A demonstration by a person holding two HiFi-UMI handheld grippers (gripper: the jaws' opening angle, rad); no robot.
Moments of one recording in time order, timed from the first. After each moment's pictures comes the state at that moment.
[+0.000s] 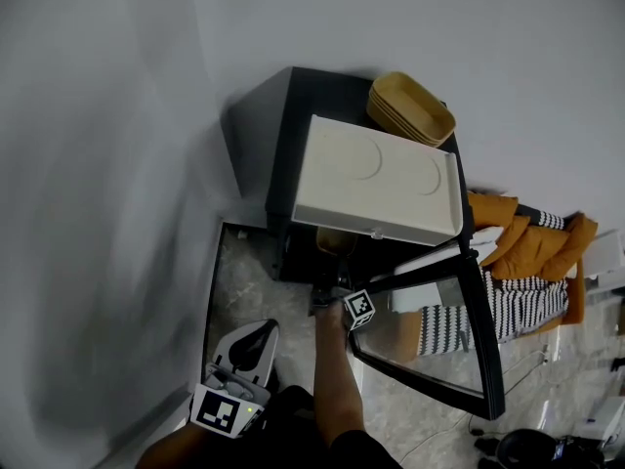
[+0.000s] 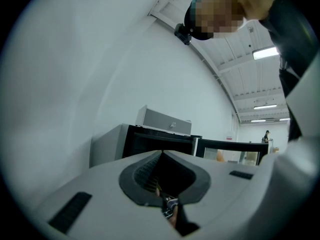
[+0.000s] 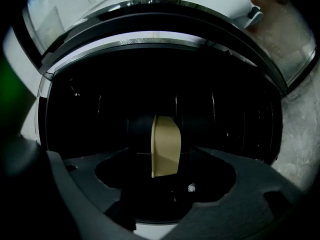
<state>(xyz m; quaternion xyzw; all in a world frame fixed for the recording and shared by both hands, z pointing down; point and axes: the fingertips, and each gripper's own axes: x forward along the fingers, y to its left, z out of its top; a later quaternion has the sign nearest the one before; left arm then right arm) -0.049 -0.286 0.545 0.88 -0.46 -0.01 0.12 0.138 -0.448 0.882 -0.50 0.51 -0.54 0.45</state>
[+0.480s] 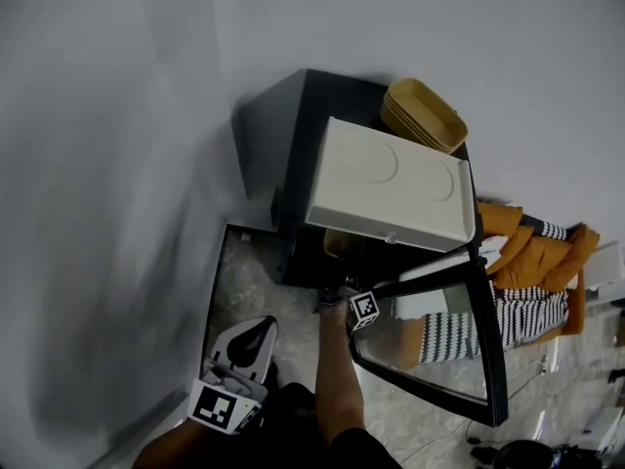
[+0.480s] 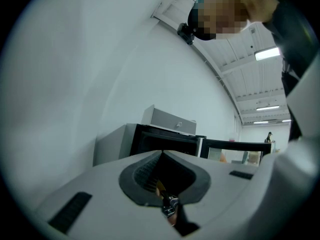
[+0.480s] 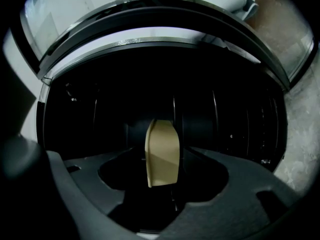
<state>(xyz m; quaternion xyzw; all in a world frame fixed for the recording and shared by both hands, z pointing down) -0.070 -0.298 0.549 0.87 -0.48 -0.03 0.11 0.144 -0.461 0.887 -0.51 0.49 -0.53 0.47</state>
